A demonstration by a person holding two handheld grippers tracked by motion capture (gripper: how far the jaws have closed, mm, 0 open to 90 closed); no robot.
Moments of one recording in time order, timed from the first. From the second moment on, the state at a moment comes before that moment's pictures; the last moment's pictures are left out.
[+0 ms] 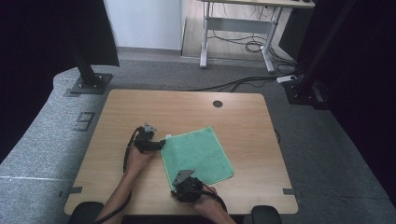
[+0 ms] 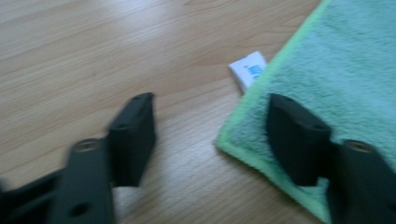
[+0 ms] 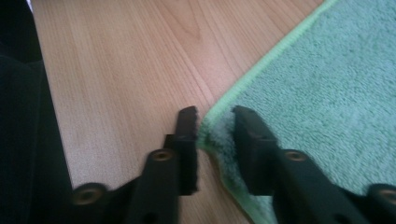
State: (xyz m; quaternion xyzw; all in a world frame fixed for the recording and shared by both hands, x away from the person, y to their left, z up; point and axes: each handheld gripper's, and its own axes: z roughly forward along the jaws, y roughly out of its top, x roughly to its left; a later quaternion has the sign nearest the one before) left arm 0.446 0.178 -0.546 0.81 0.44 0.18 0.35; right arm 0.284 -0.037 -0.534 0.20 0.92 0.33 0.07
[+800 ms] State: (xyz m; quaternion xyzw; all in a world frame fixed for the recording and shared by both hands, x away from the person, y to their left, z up) left arm 0.437 0.202 -0.521 0.79 0.45 0.13 0.39; right arm 0.286 -0.020 -0.511 0.18 0.92 0.36 0.06
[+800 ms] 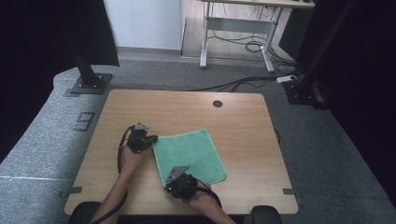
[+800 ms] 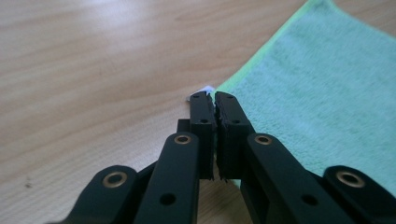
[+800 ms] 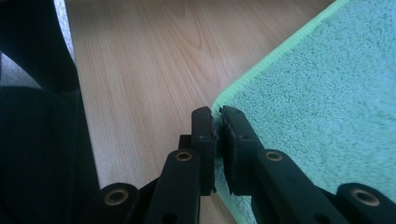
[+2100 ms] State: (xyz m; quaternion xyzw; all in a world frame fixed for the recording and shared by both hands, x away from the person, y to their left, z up) left arm 0.479 0.096 -0.494 0.83 0.37 0.13 0.39; right arm 0.299 -0.123 -0.498 0.26 0.88 0.39 0.10
